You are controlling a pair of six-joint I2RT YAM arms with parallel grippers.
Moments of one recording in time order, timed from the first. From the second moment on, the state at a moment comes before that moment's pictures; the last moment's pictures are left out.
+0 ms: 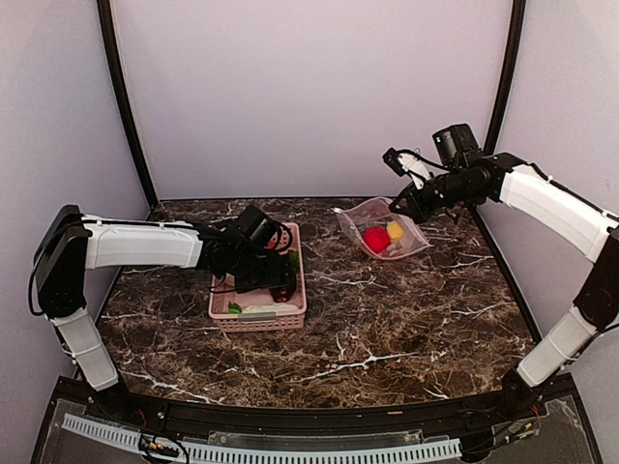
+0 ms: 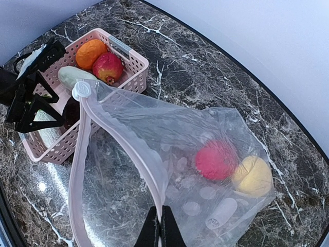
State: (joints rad) left arm -0.81 1.74 1.20 -0.44 -0.11 -0.81; right arm 0.46 1.53 1.45 -0.69 -0.34 -0.30
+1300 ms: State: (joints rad) left arm -0.79 1.60 1.35 -0.42 -0.10 -0.61; right arm 0.46 1.53 1.45 -0.70 -0.34 -0.31
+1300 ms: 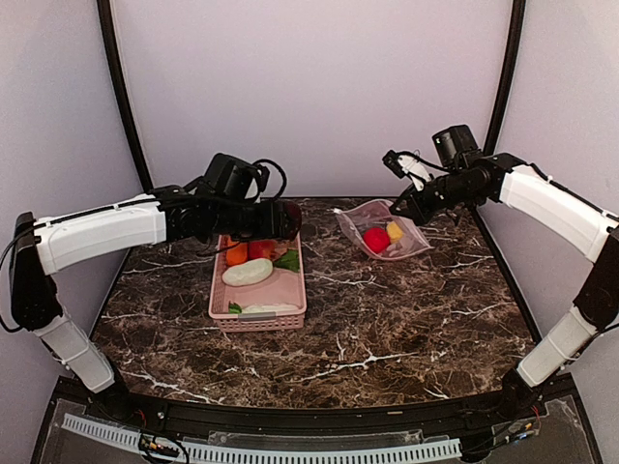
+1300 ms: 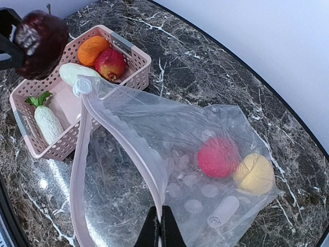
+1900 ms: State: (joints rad) left arm -1.01 1.80 1.60 -0.03 0.03 -0.40; right arm 0.46 1.55 1.53 -0.76 -0.37 -0.31
